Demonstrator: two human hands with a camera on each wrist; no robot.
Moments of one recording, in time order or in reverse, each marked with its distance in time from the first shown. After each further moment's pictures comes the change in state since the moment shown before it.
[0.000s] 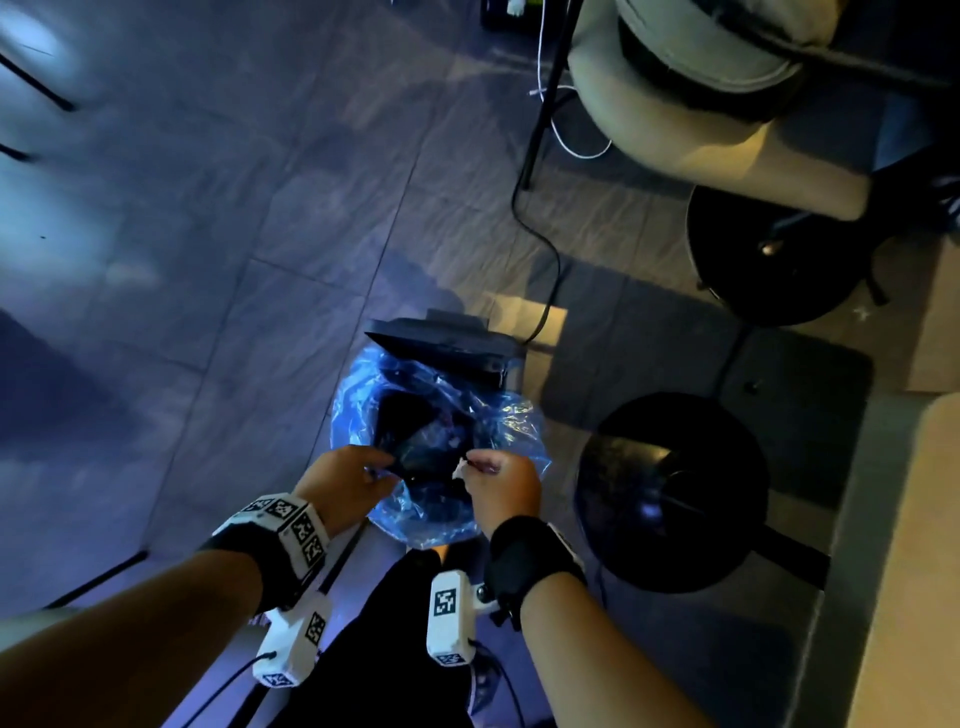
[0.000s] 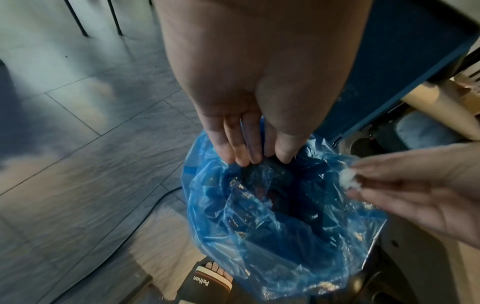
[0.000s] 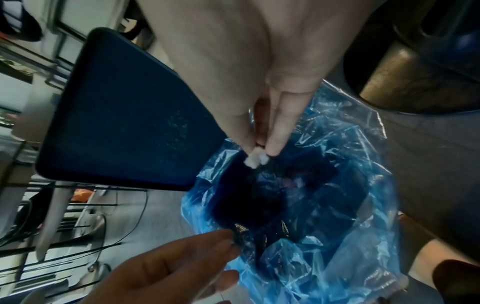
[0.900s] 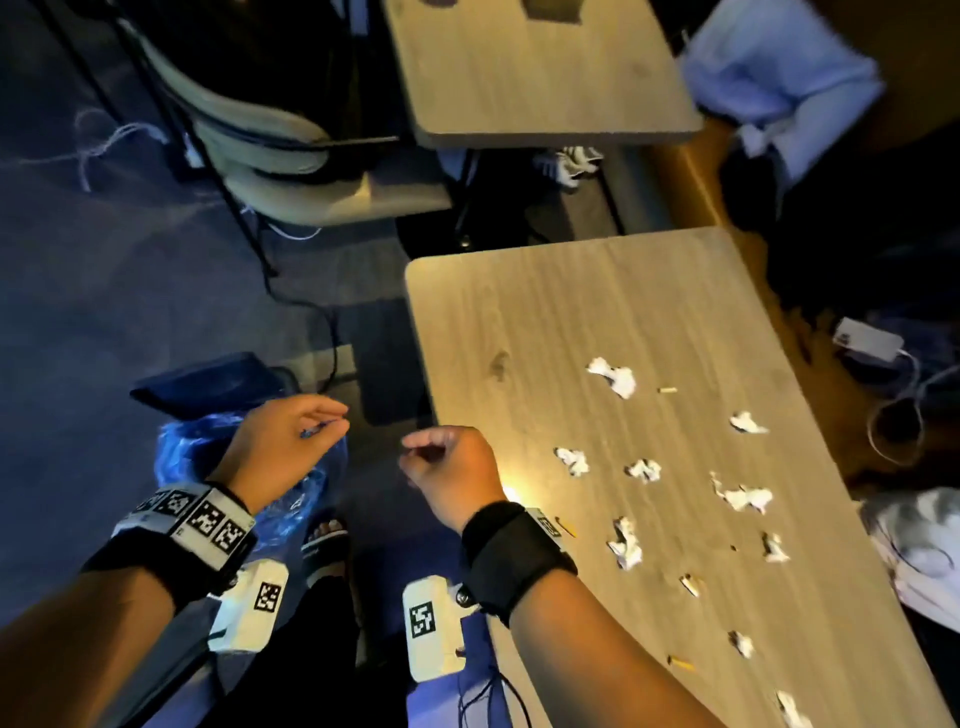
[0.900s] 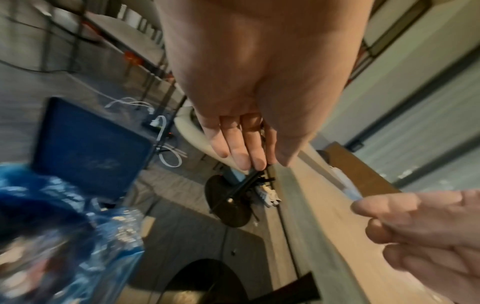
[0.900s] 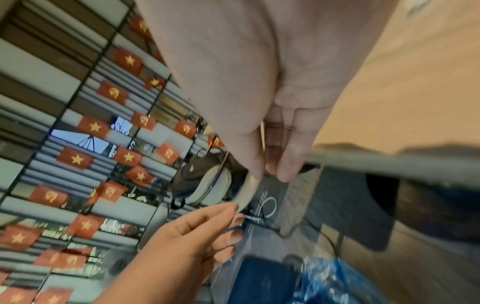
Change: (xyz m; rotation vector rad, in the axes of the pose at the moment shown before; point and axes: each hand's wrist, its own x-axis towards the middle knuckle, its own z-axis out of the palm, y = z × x) left_hand -0.217 0.236 -0.005 -0.082 0.069 0.711; right_hand -0.270 0.022 -0.213 0.292 0.288 -0.220
